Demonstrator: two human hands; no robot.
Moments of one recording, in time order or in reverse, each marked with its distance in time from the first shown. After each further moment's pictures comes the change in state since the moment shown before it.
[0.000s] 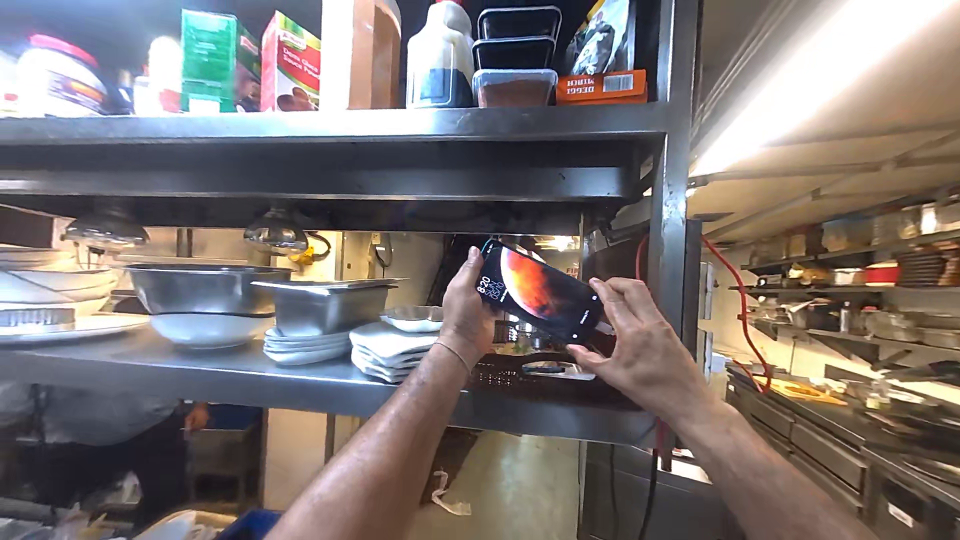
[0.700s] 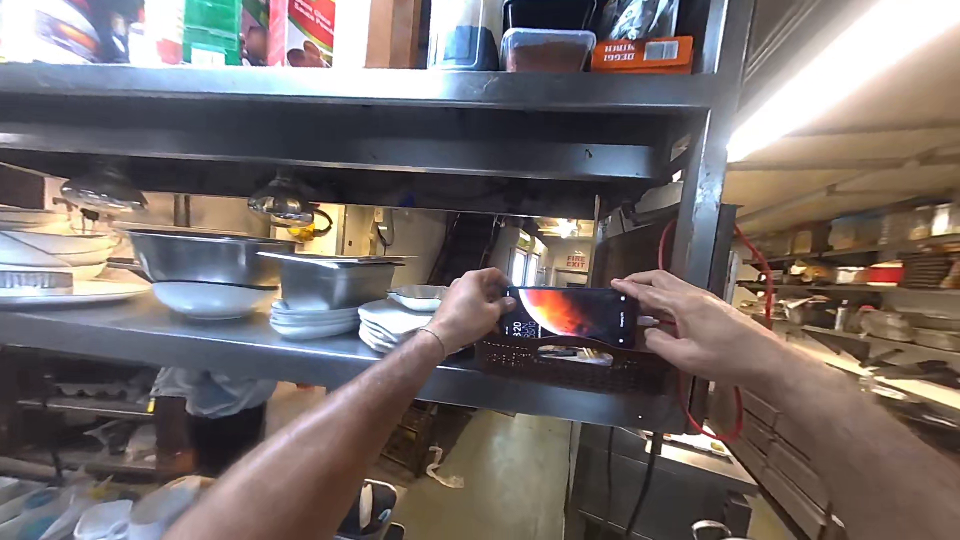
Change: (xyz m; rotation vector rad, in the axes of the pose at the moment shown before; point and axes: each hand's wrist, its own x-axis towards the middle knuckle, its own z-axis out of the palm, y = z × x) left_hand -0.003 0.021 -0.052 1.146 -0.374 -0.006; right_hand 0.016 0.036 -0.039 0.106 -0.431 -0.054
